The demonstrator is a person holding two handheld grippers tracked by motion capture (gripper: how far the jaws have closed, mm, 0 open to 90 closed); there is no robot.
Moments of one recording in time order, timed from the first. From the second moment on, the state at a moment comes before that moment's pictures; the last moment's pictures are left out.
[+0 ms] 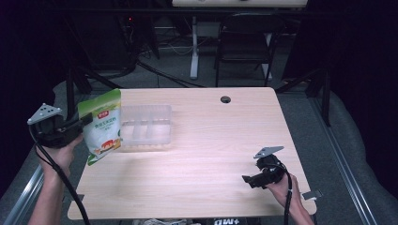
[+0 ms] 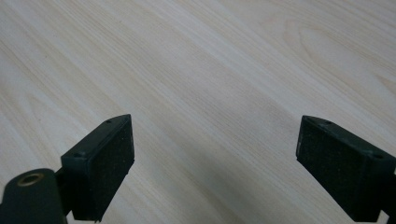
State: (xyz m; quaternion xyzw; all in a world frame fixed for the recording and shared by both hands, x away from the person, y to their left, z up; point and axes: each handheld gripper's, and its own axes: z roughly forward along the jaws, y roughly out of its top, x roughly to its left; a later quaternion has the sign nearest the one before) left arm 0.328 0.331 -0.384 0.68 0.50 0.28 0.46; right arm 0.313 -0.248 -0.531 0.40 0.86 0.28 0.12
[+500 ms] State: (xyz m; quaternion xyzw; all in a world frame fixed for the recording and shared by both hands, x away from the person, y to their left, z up) left arm 0.350 0.325 -0.375 0.66 0.50 0.31 0.47; right arm 0.314 -0.247 -0.530 0.40 0.86 0.28 0.12
